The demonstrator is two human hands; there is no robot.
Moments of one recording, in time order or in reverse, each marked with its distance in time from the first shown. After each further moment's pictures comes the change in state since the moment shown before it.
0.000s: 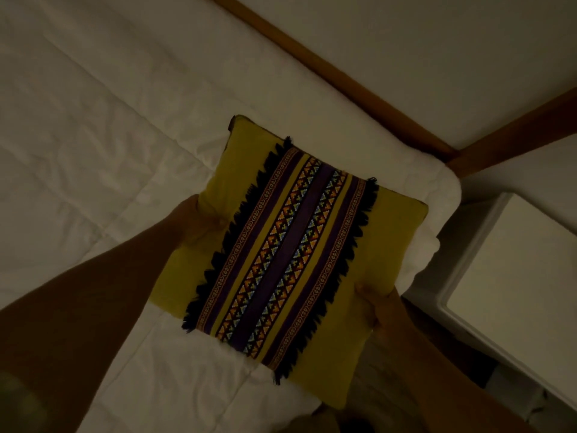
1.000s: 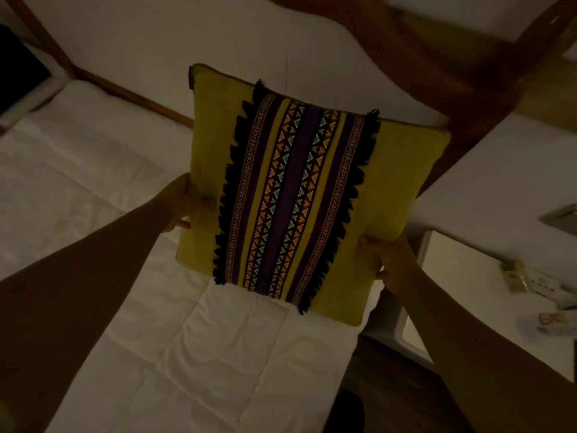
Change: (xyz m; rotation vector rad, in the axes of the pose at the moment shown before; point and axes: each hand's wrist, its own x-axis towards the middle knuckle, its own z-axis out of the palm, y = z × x) left_hand -0.055 0.203 -0.031 -0.179 -0.054 0.331; right_hand -0.053 -0.213 -0.032 0.091 -0.054 -0.382
